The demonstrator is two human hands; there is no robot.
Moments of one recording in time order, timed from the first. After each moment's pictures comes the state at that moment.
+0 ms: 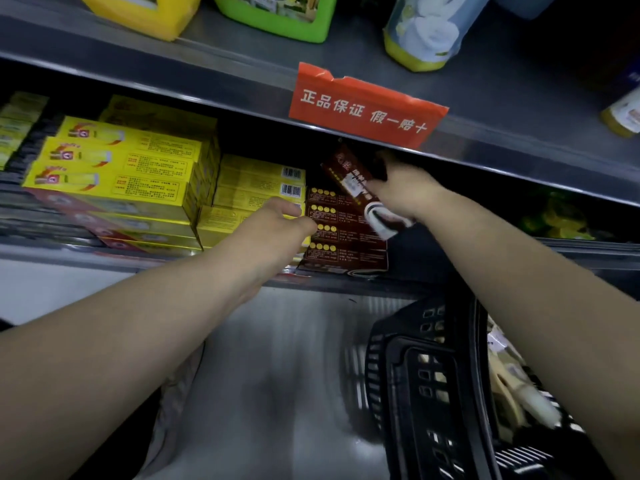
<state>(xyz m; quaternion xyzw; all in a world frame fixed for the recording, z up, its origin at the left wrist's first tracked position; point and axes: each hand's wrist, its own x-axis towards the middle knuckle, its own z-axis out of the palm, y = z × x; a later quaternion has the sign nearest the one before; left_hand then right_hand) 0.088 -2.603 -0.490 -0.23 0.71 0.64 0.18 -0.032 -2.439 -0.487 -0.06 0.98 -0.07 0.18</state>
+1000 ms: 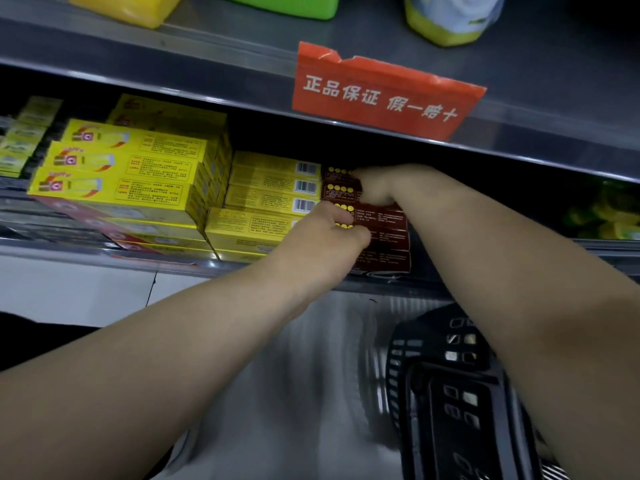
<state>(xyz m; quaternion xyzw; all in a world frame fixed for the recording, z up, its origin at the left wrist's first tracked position) 0.081 -2.566 -0.480 -0.19 0.73 0.63 0.18 -0.102 -2.456 -0.572 -0.19 0.93 0.10 0.28</state>
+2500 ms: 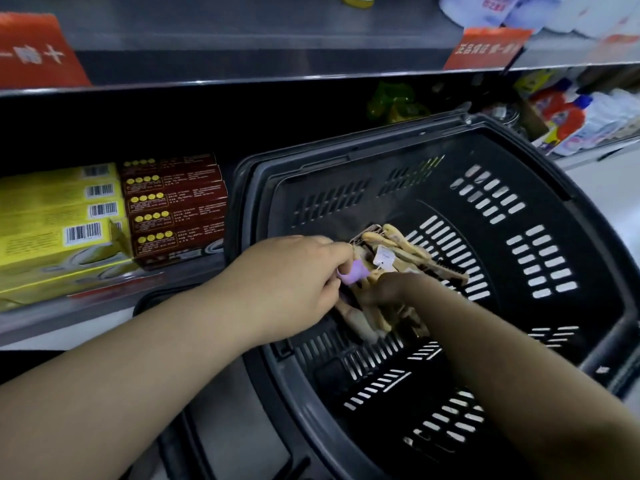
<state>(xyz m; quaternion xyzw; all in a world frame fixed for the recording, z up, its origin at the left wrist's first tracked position) 0.140 -2.405 -0.456 0.39 0.88 0.23 0.16 0.142 -2.174 -0.586 0.20 0.84 -0.15 0.49</state>
